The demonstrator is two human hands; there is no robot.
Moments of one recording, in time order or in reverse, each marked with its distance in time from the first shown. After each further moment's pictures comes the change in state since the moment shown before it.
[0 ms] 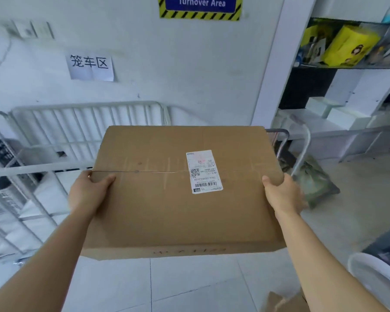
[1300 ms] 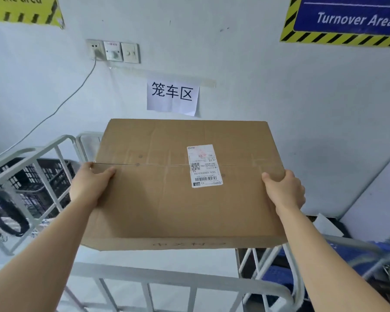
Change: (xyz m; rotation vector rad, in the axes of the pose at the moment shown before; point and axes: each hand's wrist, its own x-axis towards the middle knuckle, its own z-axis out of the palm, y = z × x) left_hand 0.575 -0.027 -0.054 -0.013 0.268 -0.143; right_hand 0.135 -0.515 0.399 0.110 -0.197 -0.251
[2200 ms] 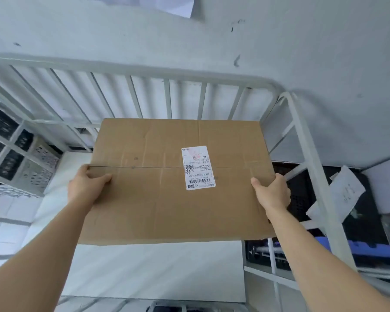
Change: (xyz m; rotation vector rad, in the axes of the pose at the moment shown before) left_hand 0.206 -0.118 0.291 0.235 -0.281 -0.336; right_hand 0.186 0.078 0.311 -0.176 -0.279 0.298
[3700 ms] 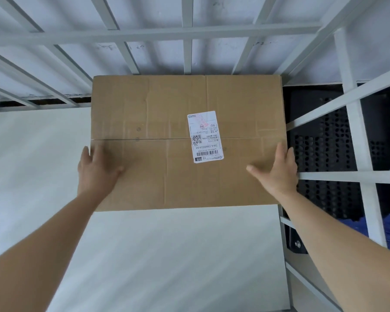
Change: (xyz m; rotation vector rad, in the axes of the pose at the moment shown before) left_hand 0.238 -0.145 0.344 0.513 -0.273 0.217; right_hand 0.215 0.162 0.328 -0.306 -0.274 0.010
